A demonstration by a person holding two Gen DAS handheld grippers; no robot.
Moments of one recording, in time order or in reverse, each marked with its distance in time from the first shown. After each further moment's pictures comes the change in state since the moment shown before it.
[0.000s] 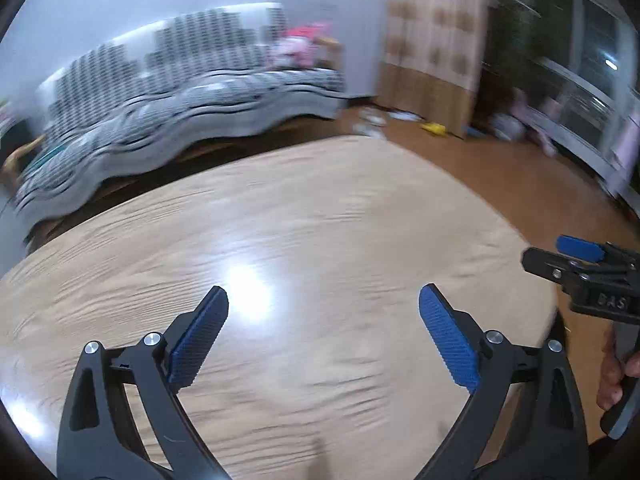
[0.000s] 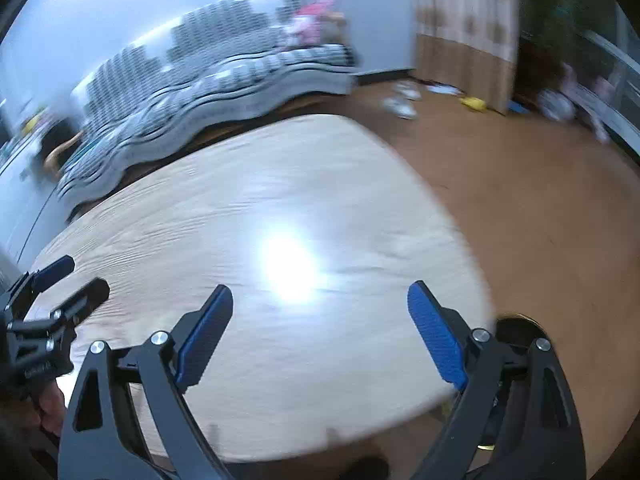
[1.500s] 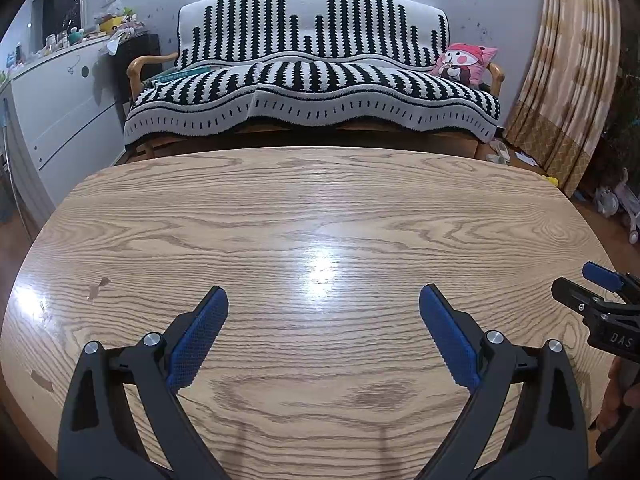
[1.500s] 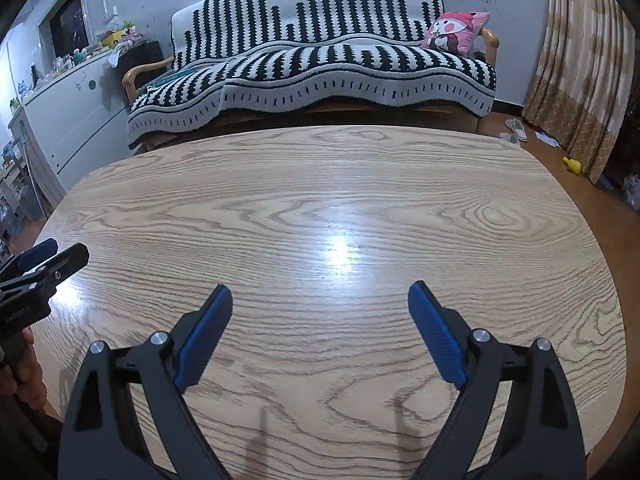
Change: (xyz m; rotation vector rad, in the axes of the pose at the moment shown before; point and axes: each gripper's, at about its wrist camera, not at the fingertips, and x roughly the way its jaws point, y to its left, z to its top) left arm -0.030 0.208 -0.053 -0.305 0.029 0.272; right arm 0.083 0.223 0.006 -0.286 0.038 0.163
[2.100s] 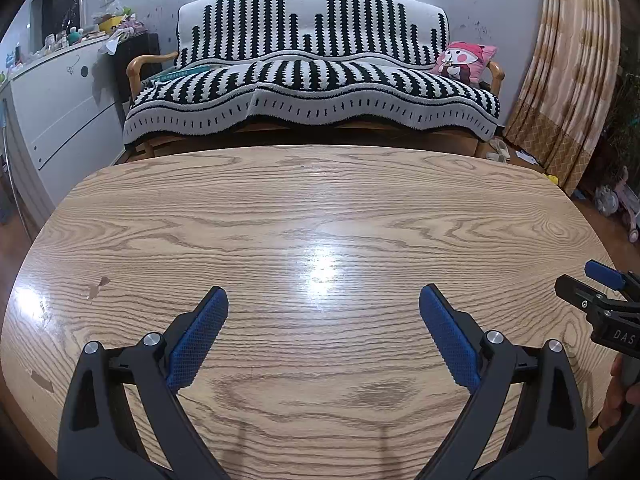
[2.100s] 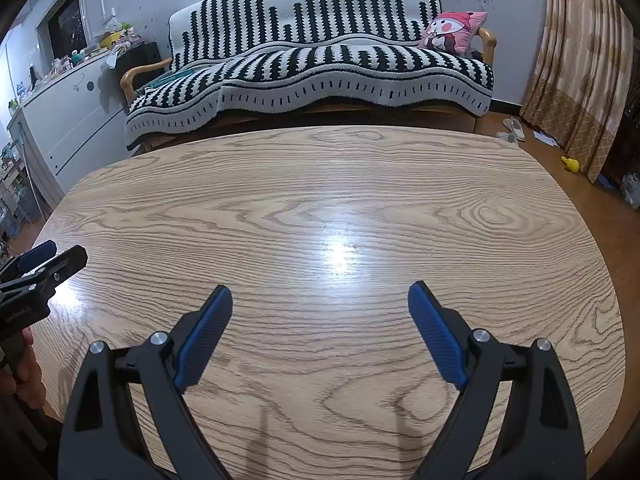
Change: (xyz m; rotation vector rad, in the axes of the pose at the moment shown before) left arm -0.001 -0.003 -0.001 0.001 0.002 0.001; right arm -0.003 -0.001 -0.003 0.006 -0.003 -0.006
